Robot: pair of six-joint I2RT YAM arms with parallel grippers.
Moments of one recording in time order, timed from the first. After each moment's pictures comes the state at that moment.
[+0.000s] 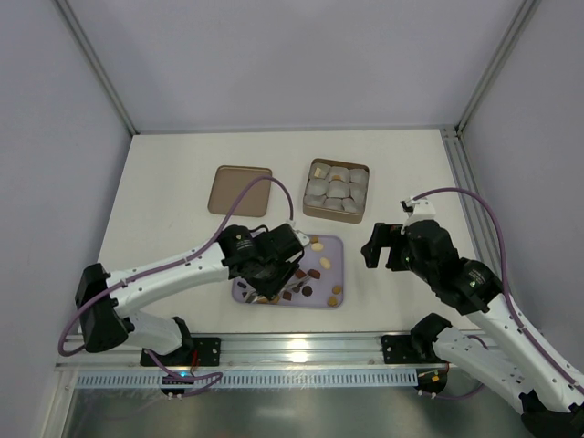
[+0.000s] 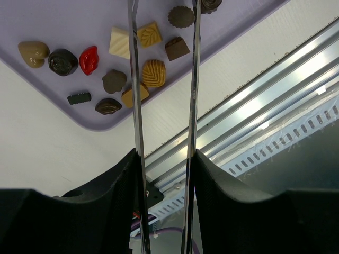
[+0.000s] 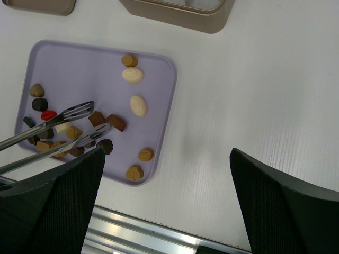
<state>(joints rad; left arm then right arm) -1.11 1.37 1.20 -1.09 -0.08 -0.38 0.62 0.66 0.82 -0.79 0.21 0.49</state>
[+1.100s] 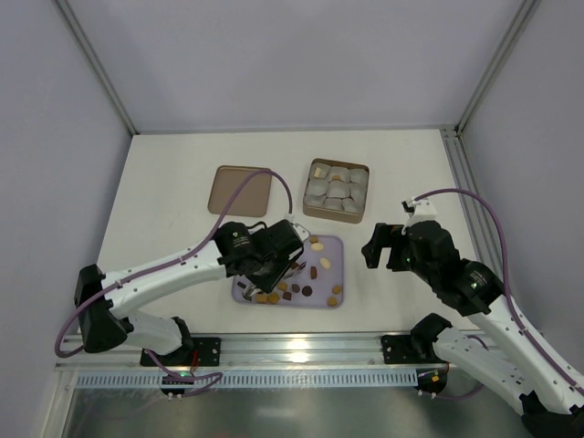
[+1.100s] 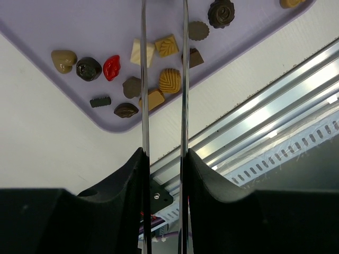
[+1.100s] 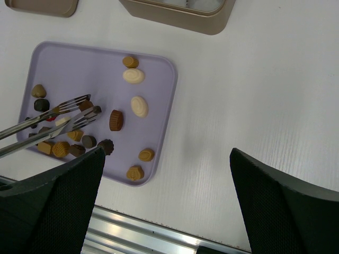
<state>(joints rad) -1.11 1.37 1.25 -1.11 -0.15 -0.37 0.62 0.65 0.82 -0.79 0.21 0.49</state>
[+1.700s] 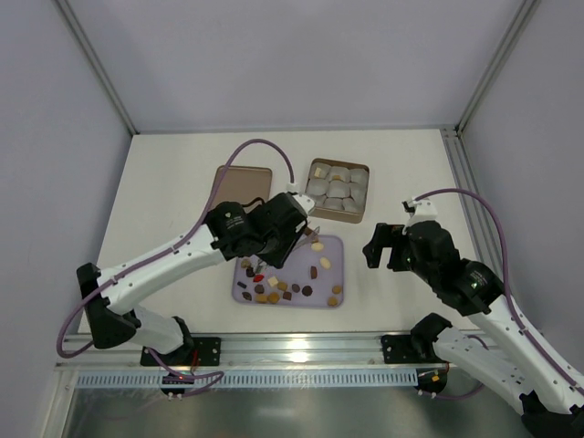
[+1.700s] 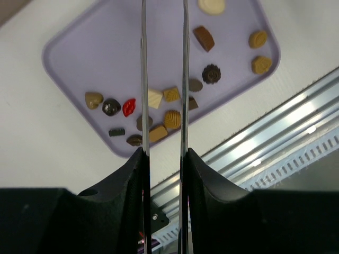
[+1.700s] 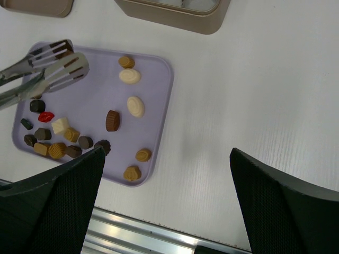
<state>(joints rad) -1.07 1.39 1.45 -1.13 -0.22 -0.36 0.62 0.65 0.82 -0.79 0.22 0.49</state>
